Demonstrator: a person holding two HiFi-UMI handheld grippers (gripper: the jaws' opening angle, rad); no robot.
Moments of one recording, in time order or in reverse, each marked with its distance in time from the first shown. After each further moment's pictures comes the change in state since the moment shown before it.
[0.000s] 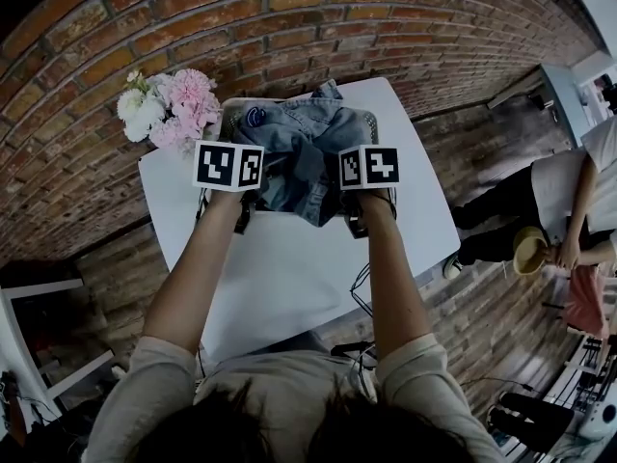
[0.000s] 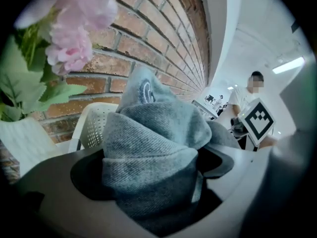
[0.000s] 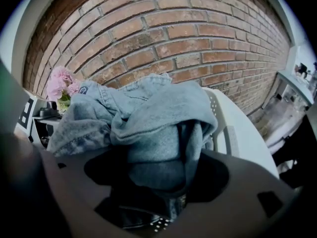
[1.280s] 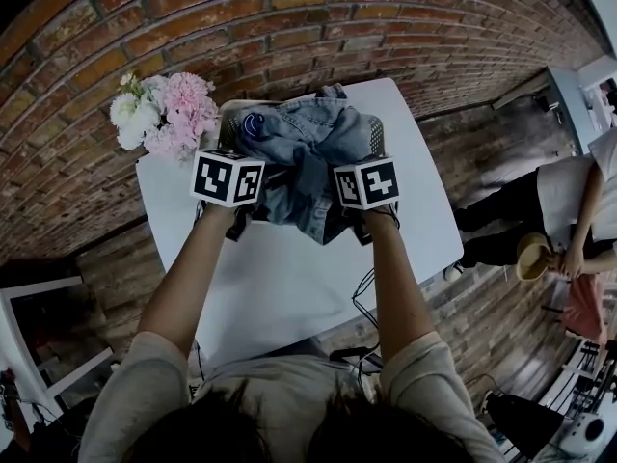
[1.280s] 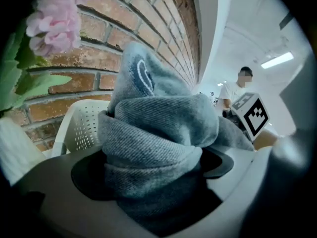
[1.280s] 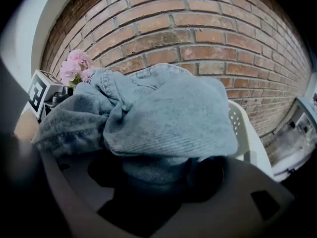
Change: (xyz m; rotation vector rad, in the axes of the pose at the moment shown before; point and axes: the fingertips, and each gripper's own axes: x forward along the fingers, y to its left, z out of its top) left arm 0.017 -0.002 -0.005 0.086 -0.007 -0.093; right arm 0.017 0.014 0.007 -0.227 -0.034 0.073
